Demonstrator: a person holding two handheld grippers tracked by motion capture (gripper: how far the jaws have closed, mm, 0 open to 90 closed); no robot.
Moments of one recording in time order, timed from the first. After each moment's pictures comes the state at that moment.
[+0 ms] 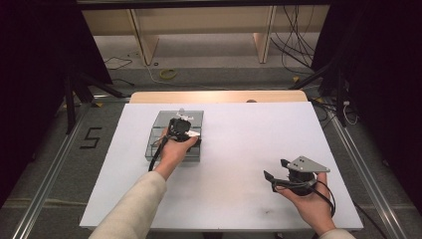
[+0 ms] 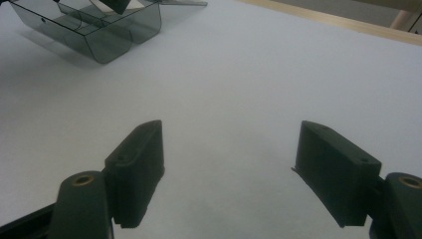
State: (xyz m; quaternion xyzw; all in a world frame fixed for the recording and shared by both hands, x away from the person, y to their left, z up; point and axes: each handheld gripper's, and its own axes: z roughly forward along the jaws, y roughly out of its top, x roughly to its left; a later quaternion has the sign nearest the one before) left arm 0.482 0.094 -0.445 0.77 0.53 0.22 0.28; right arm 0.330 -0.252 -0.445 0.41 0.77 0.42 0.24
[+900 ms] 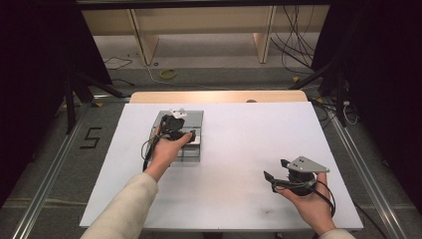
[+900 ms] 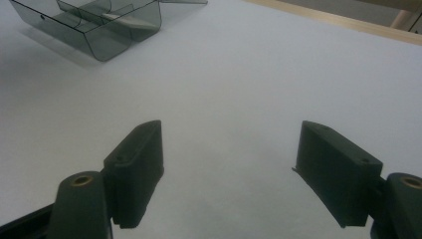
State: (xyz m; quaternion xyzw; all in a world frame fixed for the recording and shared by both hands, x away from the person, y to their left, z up) left arm 0.468 0.113 -0.420 0.76 0.51 0.24 0.33; right arm 0.330 -0.252 -0.445 0.41 0.77 0.42 0.24
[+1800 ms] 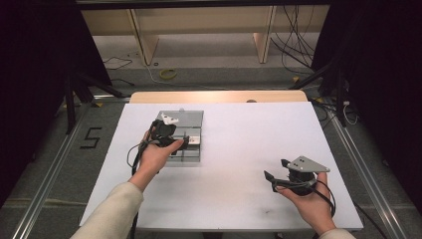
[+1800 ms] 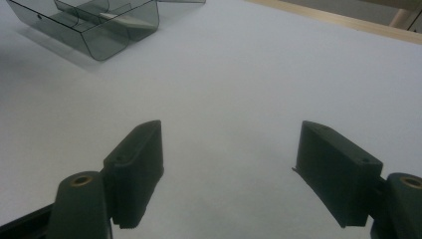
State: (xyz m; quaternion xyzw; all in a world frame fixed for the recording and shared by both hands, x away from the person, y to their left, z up) left arm 0.443 0.136 -0.412 0.77 0.49 0.23 0.33; right arm 0.331 -0.253 -0.446 0.42 0.77 0.42 0.24
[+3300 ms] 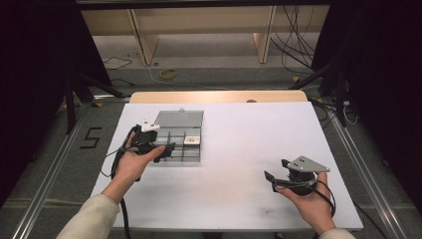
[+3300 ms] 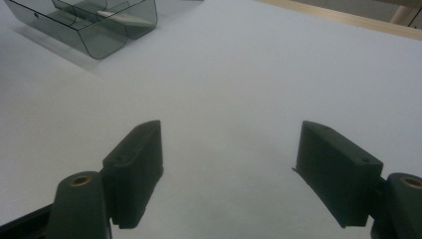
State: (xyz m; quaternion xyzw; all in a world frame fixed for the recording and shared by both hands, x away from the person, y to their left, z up) left arm 0.413 0.182 -0.401 0.78 0.48 0.22 0.35; right arm 0.332 -0.254 -0.448 0.42 0.77 0.42 0.23
